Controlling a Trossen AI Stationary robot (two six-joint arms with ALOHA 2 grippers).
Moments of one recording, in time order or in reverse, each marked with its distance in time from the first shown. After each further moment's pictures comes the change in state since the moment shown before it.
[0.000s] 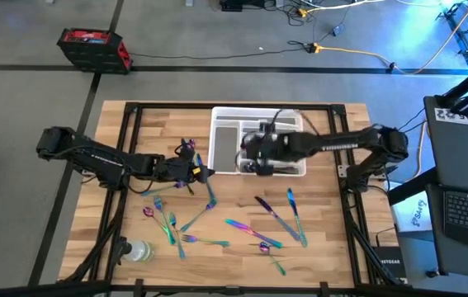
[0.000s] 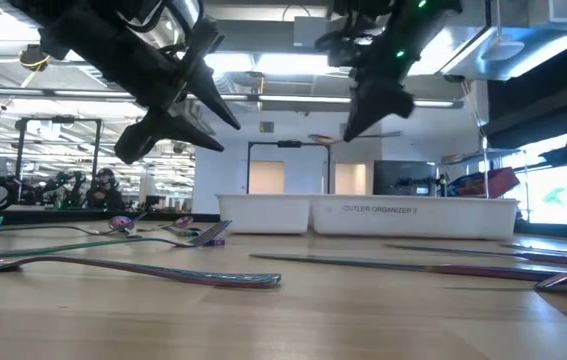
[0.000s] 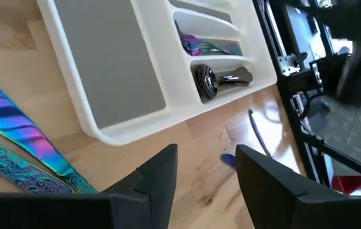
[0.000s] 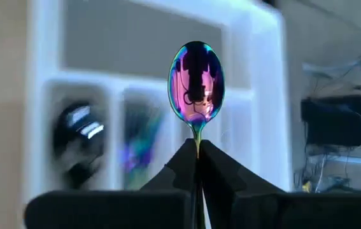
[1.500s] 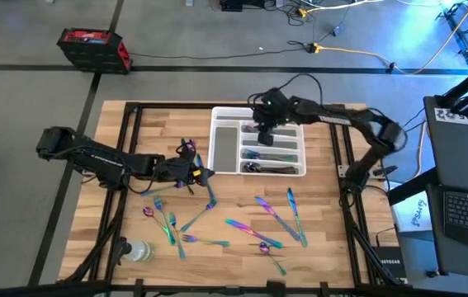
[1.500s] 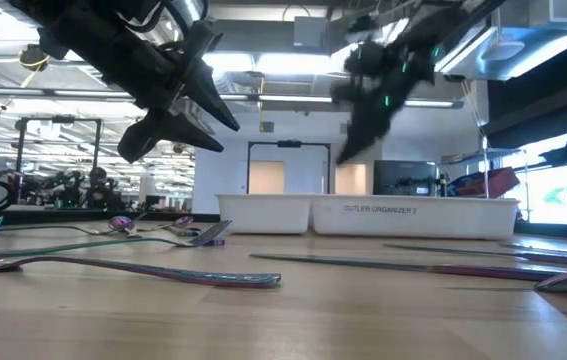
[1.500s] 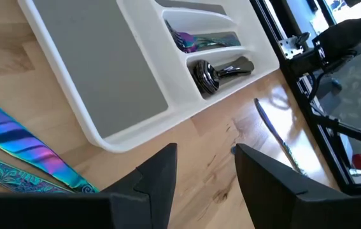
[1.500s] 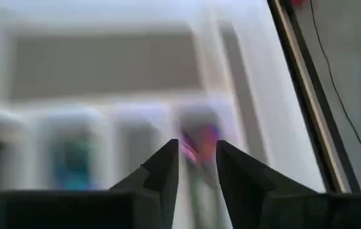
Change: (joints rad) left arm -0.003 -0.001 0.000 -0.005 0.003 0.147; right arm -0.334 0.013 -0.066 0.196 -0.522 -0.035
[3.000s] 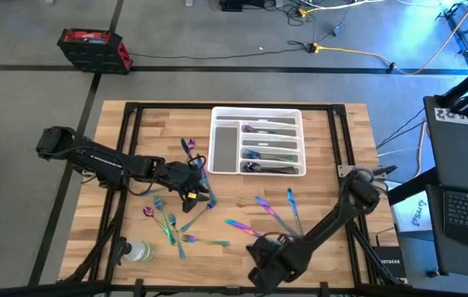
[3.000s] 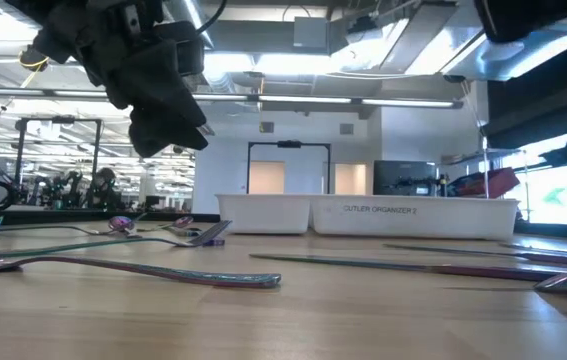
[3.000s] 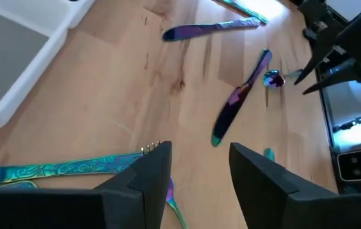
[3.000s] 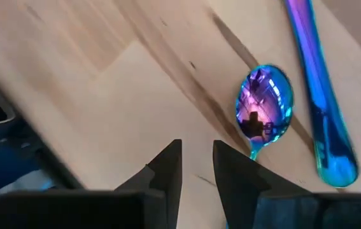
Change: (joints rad) left arm -0.033 0.000 0.000 -0.053 0.411 0.589; right arm 1.226 0.562 0.517 -0.511 0.306 1.854
